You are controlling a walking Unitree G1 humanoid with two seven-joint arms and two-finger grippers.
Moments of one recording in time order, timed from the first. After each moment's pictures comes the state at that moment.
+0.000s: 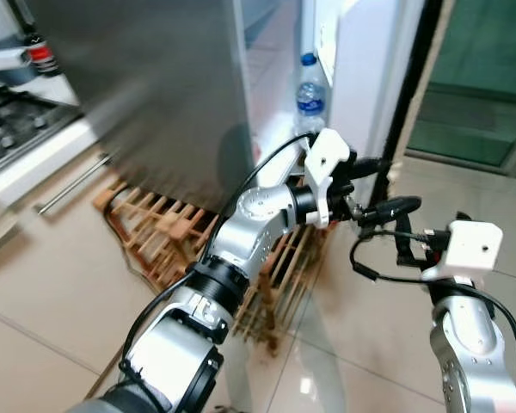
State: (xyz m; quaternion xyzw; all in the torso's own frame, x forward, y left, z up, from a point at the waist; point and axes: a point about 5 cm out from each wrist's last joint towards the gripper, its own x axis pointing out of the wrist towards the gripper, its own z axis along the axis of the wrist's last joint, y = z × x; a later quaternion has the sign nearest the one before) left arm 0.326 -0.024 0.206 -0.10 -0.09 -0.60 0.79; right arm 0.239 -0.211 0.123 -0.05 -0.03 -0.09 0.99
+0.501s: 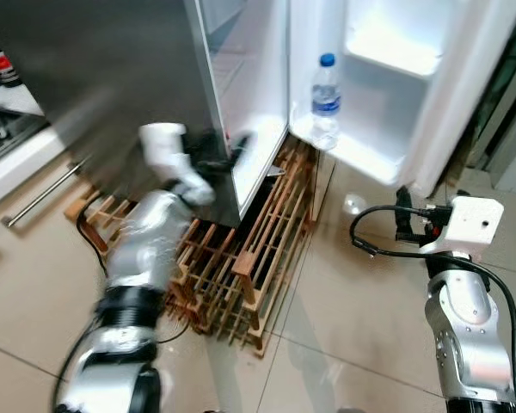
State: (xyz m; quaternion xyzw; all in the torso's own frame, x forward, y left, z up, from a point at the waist) left arm 0.340 0.187 0.153 -0.19 -0.06 -0.12 0.97; right arm 0.271 -0.205 0.138 -0.03 -0.06 -0.08 0.99
